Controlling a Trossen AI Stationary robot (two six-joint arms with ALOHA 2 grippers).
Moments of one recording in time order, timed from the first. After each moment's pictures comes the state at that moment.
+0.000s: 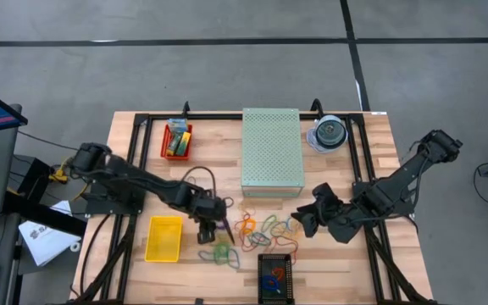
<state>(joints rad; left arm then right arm) -0.28 1.64 0.98 -0.53 0.01 -0.40 0.66 1.23 1.02 -0.64 0.68 1.44</state>
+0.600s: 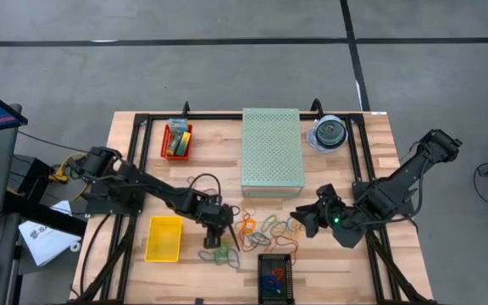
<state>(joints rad) -0.30 1.73 0.98 -0.36 -0.03 -0.33 0.69 1.23 1.02 -0.59 0.79 1.48</state>
